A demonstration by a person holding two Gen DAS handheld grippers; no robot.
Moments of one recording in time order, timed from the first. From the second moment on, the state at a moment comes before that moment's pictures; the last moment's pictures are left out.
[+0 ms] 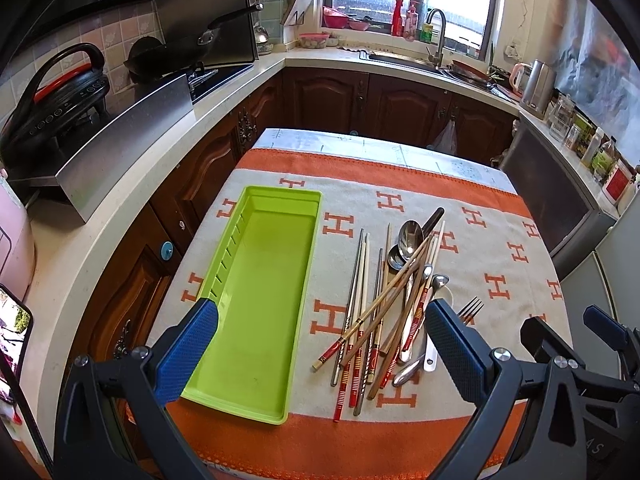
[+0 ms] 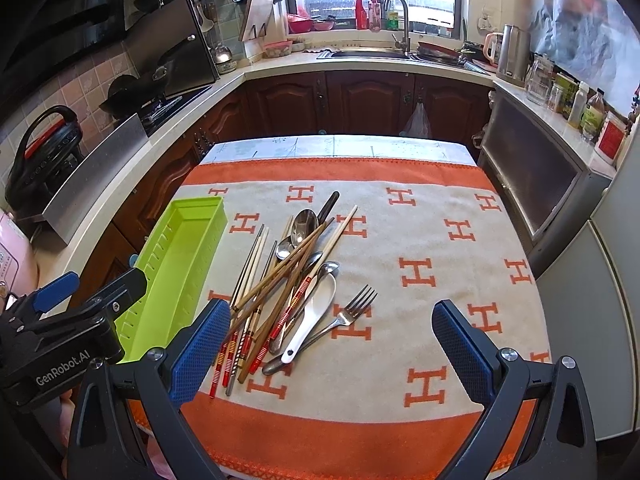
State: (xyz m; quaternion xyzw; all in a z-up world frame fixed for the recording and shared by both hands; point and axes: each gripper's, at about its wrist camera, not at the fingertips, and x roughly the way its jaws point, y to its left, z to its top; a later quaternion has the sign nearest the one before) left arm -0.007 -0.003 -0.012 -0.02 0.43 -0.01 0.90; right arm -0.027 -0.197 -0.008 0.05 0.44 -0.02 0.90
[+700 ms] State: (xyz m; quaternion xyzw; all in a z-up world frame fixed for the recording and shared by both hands) left arm -0.010 -0.005 -0.011 -0.02 0.42 -0.01 0.91; right arm -0.033 -0.205 -0.010 0.07 0.43 -0.03 0.90
